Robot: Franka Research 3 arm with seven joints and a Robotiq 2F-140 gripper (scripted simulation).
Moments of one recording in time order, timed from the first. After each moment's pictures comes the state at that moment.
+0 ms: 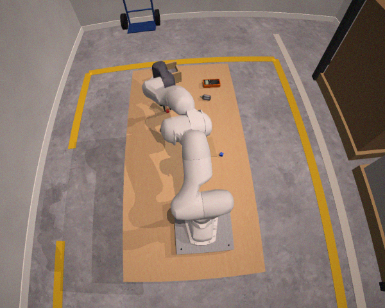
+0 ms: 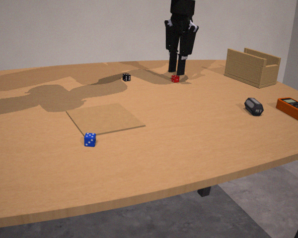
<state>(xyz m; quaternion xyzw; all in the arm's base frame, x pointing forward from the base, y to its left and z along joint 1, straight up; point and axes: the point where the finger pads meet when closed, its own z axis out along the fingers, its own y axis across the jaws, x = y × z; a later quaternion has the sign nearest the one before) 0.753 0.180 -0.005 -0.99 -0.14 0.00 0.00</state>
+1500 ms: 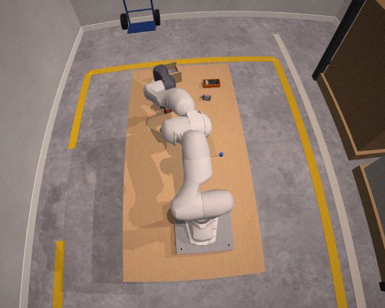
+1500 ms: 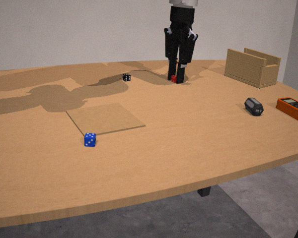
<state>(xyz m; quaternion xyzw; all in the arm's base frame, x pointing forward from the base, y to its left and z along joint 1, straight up) 0.752 0.178 -0.031 -0.99 -0.14 0.01 0.00</state>
